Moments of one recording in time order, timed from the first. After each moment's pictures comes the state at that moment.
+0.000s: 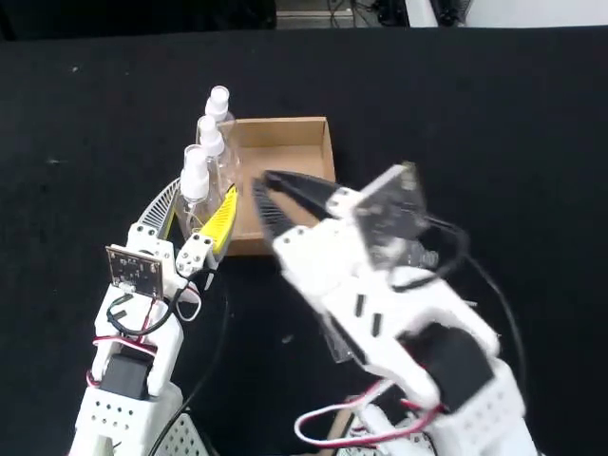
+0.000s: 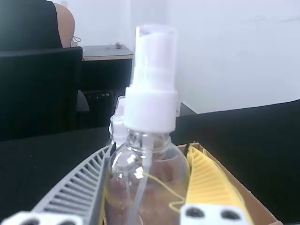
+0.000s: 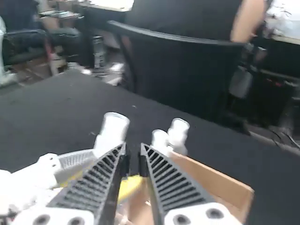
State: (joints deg) left arm 8.0 -101.9 96.8 10.4 -2.2; right arm -33.5 -67.4 38.4 50.0 0.7
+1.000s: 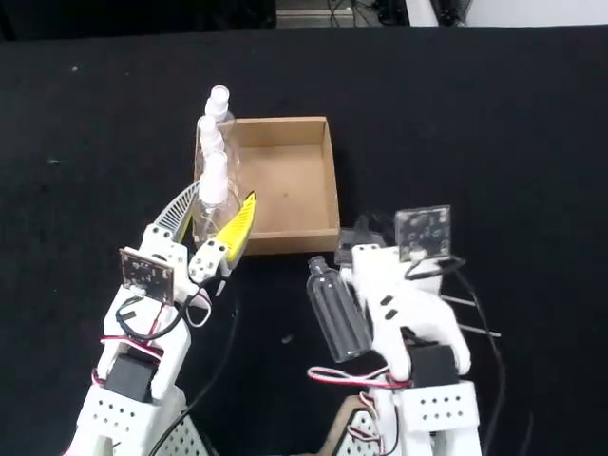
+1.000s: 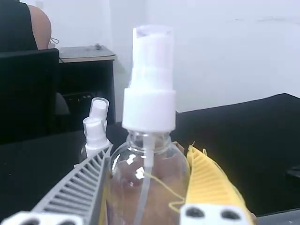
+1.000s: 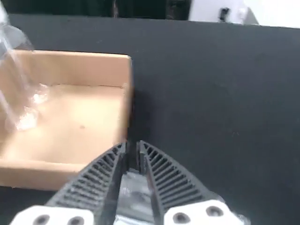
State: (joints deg) left arm 12.8 -101.9 96.8 10.2 -2.2; right arm -6.3 -91.0 88.9 36.9 1.4
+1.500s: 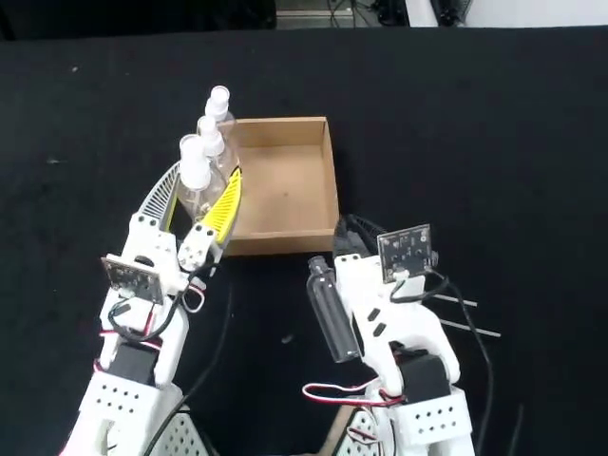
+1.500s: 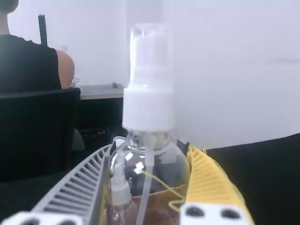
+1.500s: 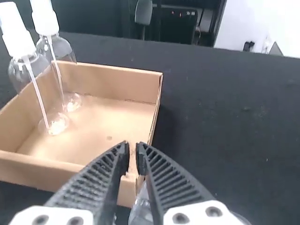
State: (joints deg) left arm 9.1 -88.1 96.9 -14.1 -2.2; right arm -11.5 -103.1 95.4 36.9 1.4
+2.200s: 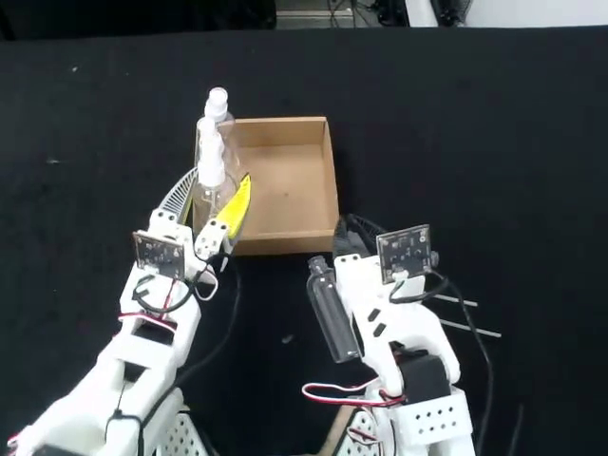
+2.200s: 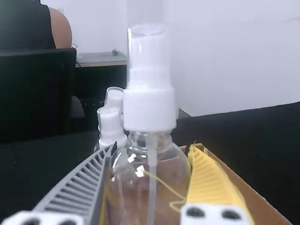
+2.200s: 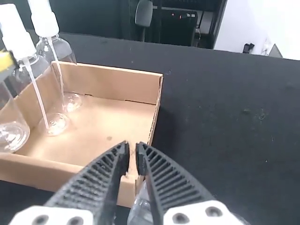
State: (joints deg) left arm 9.2 -42.4 93.8 -48.8 -2.2; right arm -11.5 -103.1 95.4 36.9 2.7
